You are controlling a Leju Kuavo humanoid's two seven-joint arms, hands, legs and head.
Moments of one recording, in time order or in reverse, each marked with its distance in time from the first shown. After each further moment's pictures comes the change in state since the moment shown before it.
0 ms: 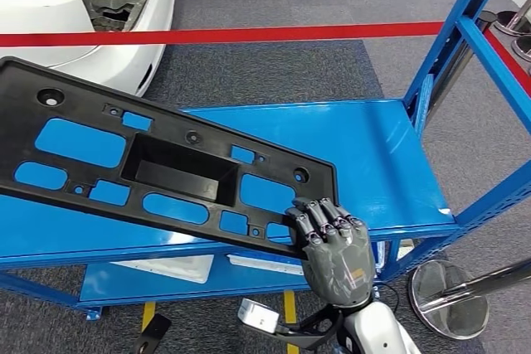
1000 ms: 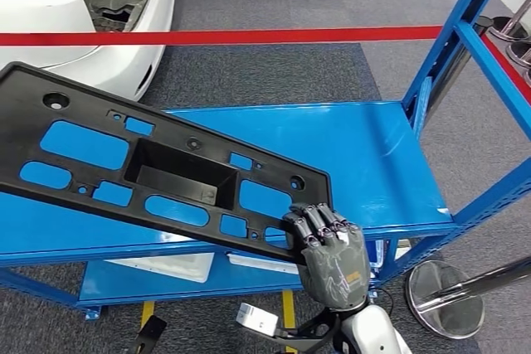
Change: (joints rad) left arm 0.005 0.000 0.013 0.000 -0.012 0.069 0.049; right arm 0.024 0.016 -0.001 0.025 -0.056 0.000 -0.013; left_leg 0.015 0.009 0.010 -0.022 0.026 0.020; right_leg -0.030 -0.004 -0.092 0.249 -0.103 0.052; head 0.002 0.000
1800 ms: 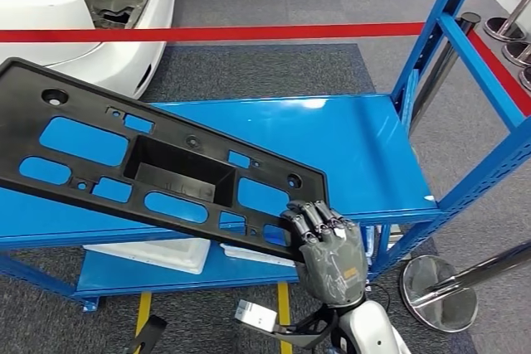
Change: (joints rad) left arm -0.006 0.001 0.002 0.000 -0.008 0.001 0.000; right arm -0.008 0.020 -0.010 0.021 -0.020 0.000 -0.026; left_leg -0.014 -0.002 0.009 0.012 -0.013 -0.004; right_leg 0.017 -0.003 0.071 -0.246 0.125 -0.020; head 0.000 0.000
